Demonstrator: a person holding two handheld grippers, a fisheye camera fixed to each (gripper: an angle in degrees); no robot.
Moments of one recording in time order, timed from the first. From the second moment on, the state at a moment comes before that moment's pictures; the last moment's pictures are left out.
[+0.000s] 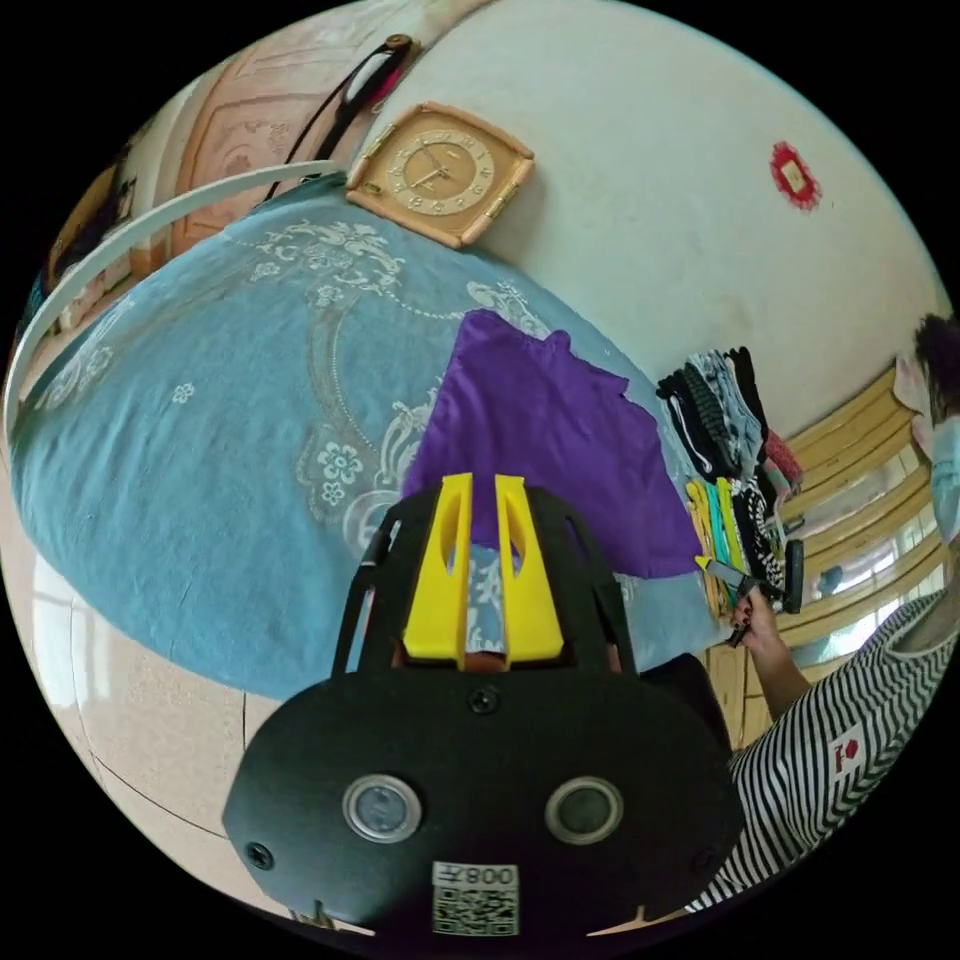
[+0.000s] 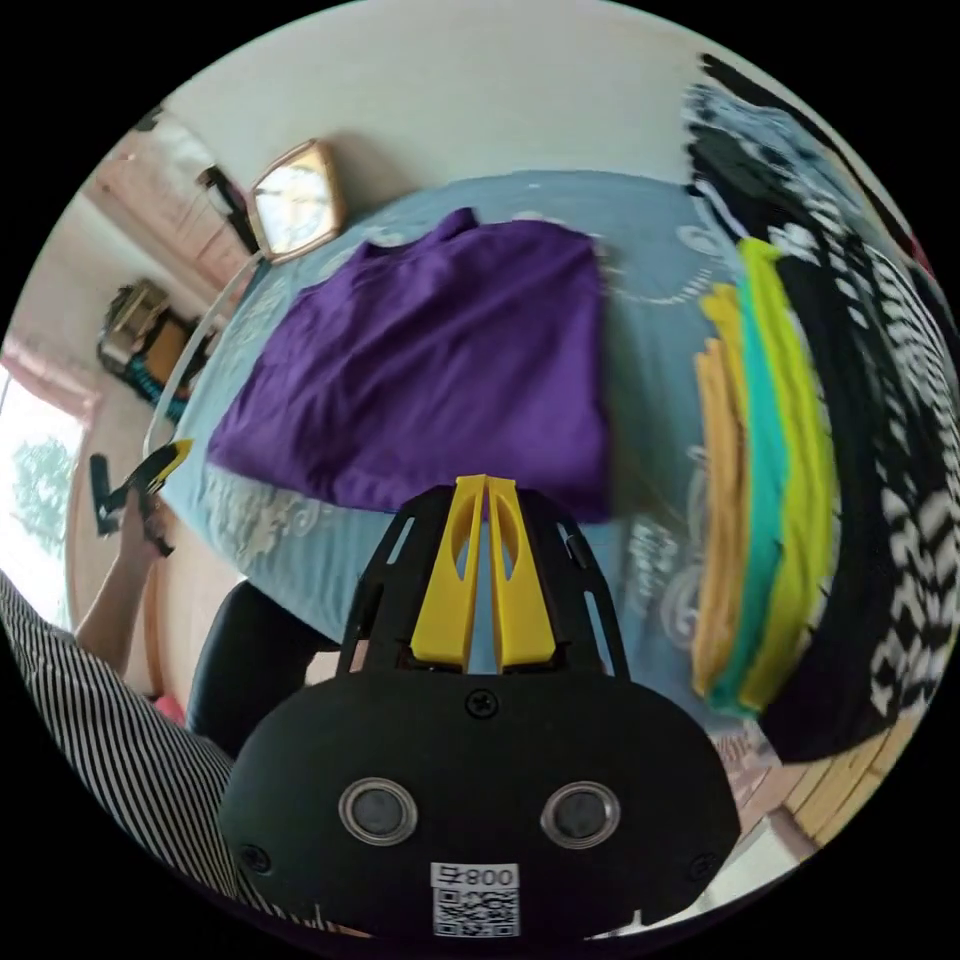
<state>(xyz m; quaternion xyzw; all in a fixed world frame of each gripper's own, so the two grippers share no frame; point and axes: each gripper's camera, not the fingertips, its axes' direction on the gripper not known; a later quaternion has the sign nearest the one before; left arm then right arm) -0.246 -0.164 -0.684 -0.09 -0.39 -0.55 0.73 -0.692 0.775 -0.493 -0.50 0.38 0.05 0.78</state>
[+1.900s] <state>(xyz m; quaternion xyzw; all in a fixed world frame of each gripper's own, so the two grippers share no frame) -0.244 -0.273 -0.341 -0.24 -0.19 -0.28 0.91 -0.378 0.756 -0.407 -0.38 0.26 0.32 0.83</state>
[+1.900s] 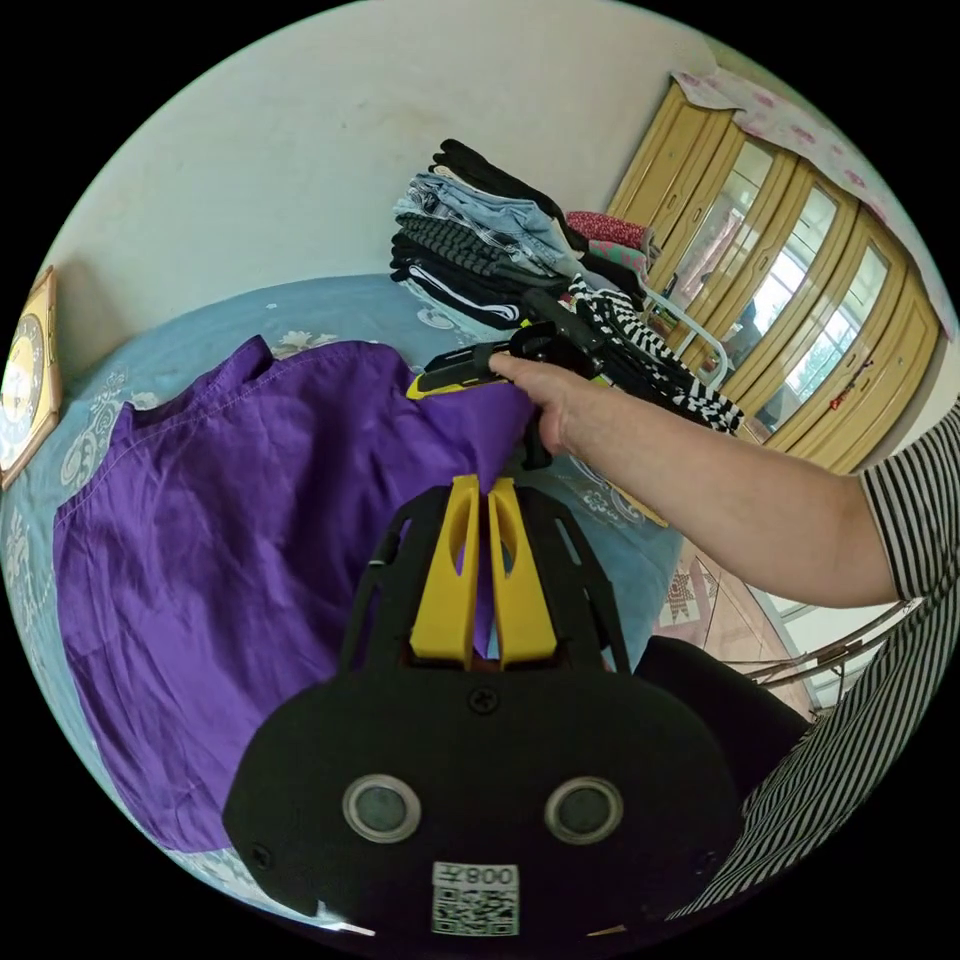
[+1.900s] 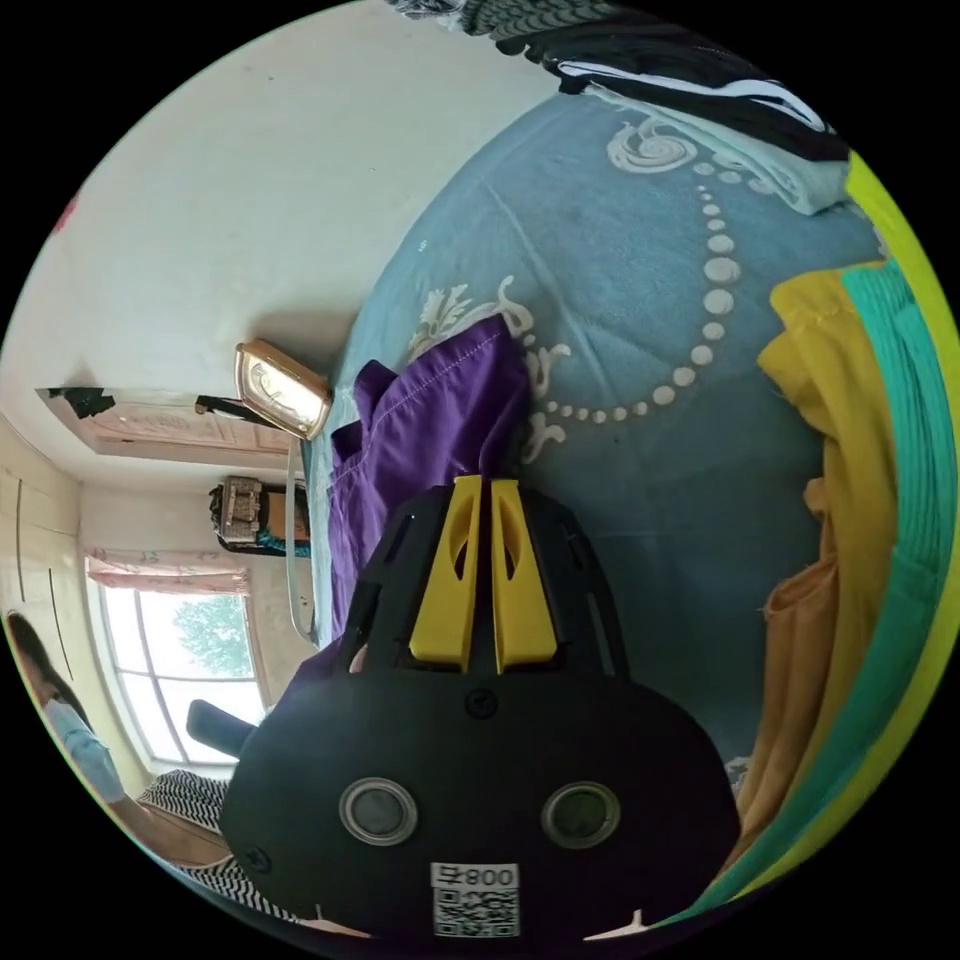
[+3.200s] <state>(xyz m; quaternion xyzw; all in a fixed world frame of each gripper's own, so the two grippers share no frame) -0.178 0.112 -0.861 0.21 -0.25 -0.68 0.65 -0.748 0.915 0.225 -0.60 0.06 -0.02 0.80</state>
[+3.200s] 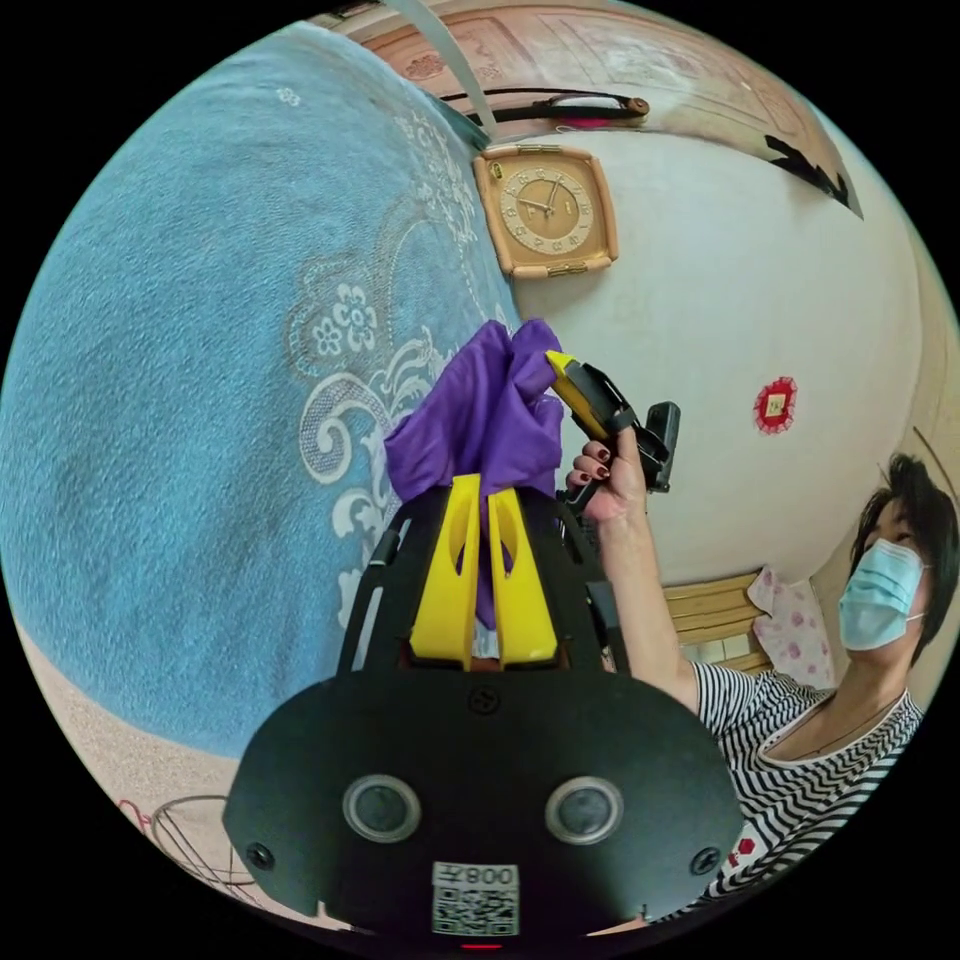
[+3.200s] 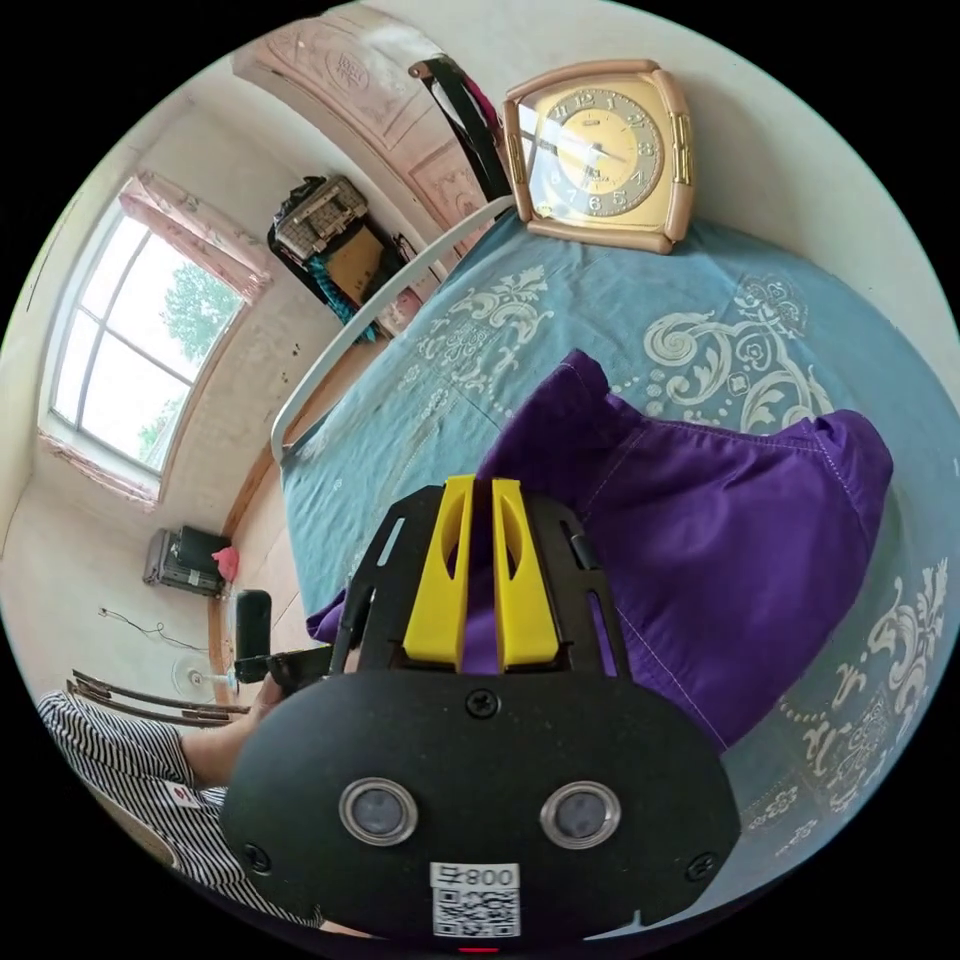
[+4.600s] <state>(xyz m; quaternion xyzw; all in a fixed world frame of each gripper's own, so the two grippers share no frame) -0.173 -0.008 -0.605 -0.18 -0.19 -0.50 0.82 -0.776 0.861 -0.039 -0.58 0.09 0.11 0.80</state>
